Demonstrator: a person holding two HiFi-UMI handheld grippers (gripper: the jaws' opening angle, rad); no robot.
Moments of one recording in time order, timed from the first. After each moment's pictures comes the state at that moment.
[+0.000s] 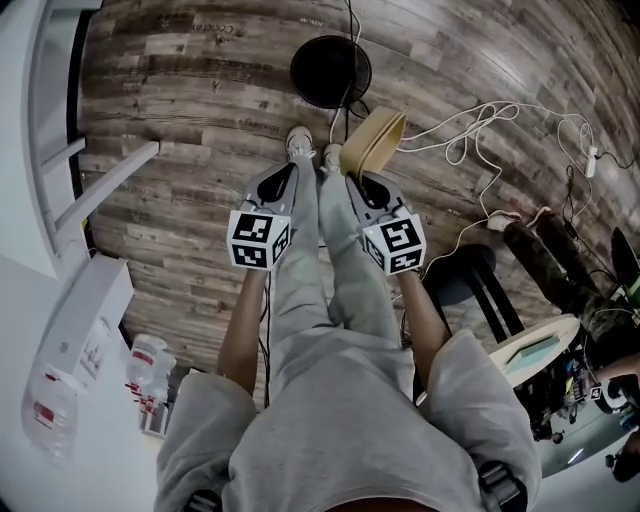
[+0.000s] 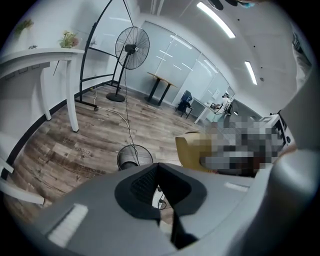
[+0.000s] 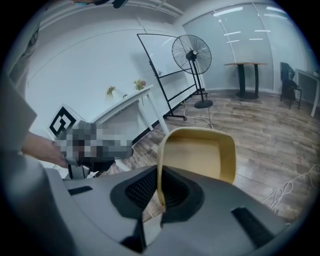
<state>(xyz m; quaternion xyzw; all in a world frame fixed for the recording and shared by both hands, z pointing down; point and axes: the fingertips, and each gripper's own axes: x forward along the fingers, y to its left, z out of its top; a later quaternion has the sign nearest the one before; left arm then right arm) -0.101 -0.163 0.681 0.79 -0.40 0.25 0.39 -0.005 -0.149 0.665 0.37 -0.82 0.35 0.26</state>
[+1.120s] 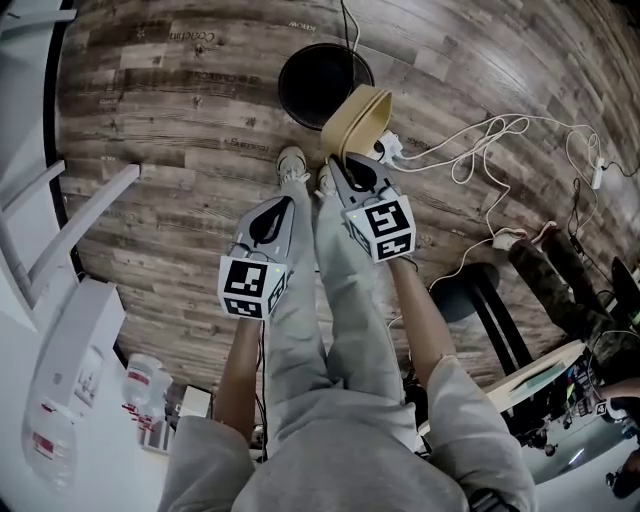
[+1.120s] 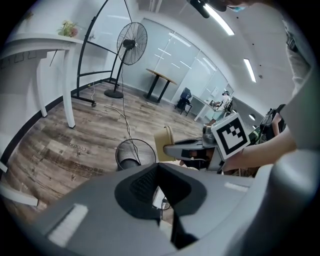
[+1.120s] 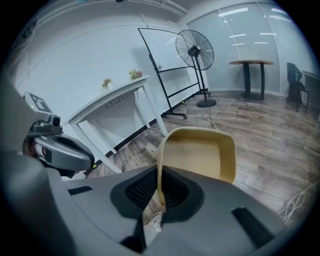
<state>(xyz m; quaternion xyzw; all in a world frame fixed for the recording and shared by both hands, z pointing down) -0.092 -0.168 0.744 0.80 -0.39 0.26 0.38 -0.021 -0.224 0.788 0.37 -0.83 0.32 0.26</state>
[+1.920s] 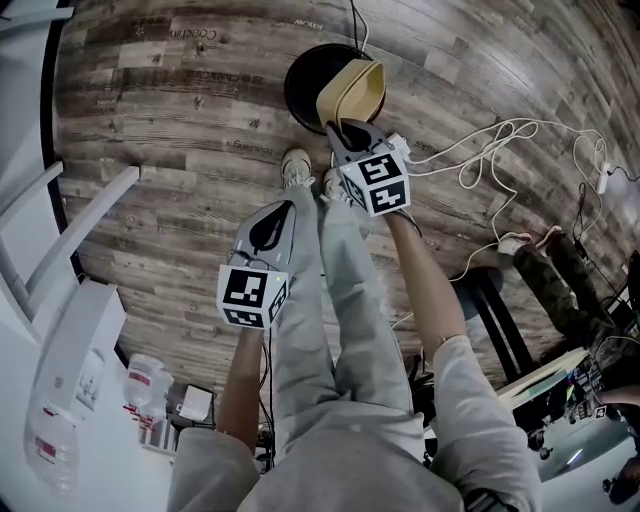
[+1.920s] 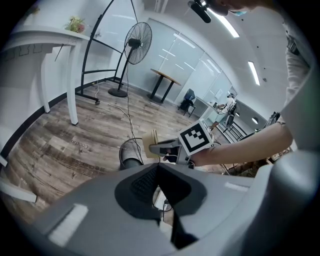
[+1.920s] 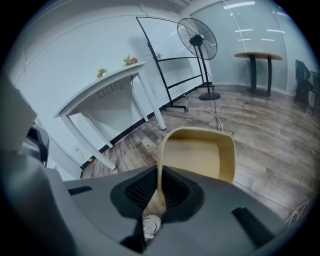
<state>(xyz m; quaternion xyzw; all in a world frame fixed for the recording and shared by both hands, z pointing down) -0.106 -0.178 0.761 0.79 -0.40 0.25 0.39 -0.040 -0.283 0.869 0.34 -0.83 0.33 0.29</state>
